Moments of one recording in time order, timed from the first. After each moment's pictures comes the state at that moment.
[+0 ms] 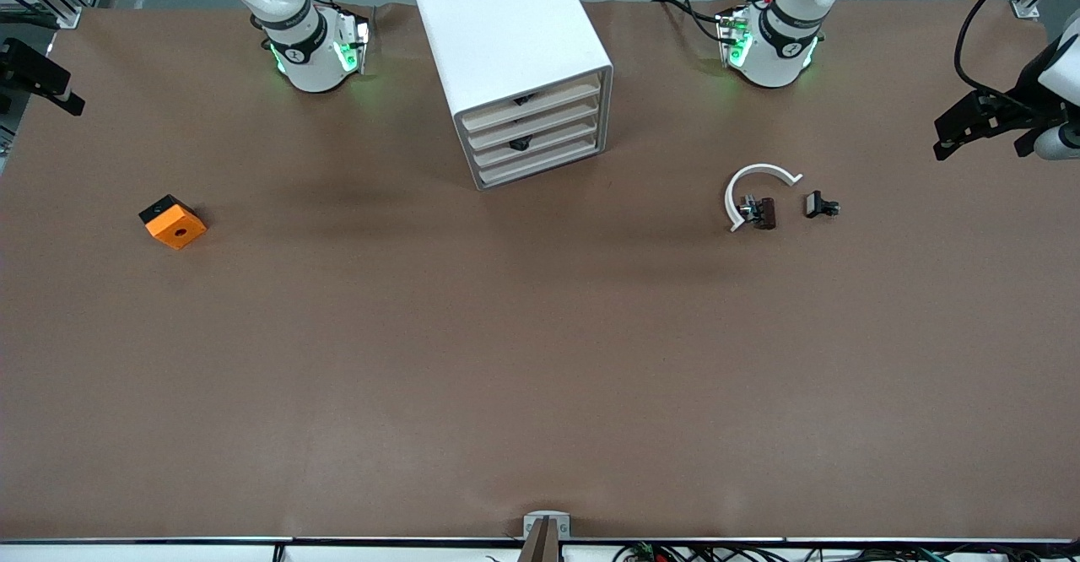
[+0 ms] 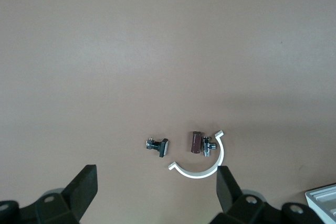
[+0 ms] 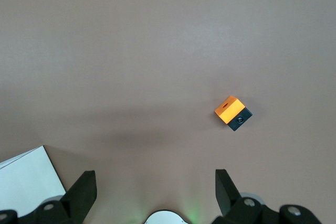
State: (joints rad) left arm 0.09 -0.12 -0.12 -1.68 0.04 1.59 -0.03; right arm -0.04 -0.20 -0.10 -1.67 0.02 1.44 -0.07
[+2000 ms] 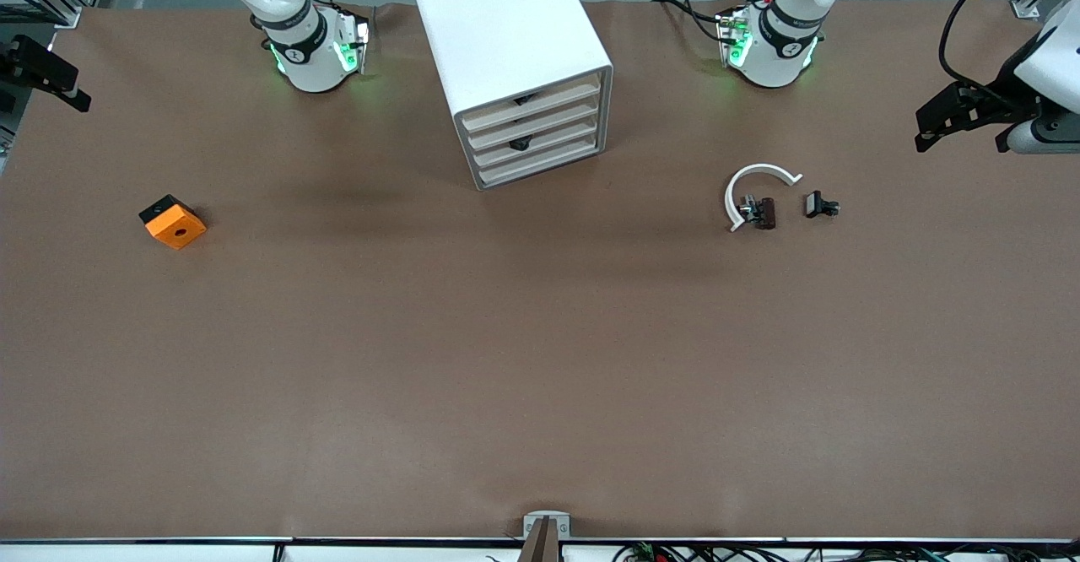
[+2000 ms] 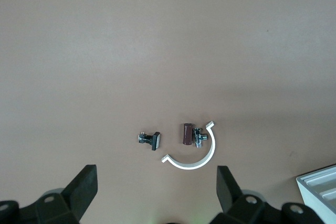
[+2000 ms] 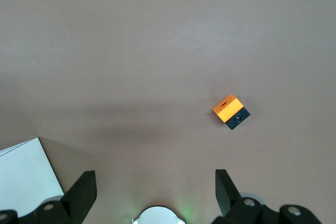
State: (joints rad) left arm 0.08 -0.11 -0.14 -1.65 0.02 1.54 -0.02; right arm -0.03 -0.20 -0.08 -1.67 0.01 1.43 -0.10
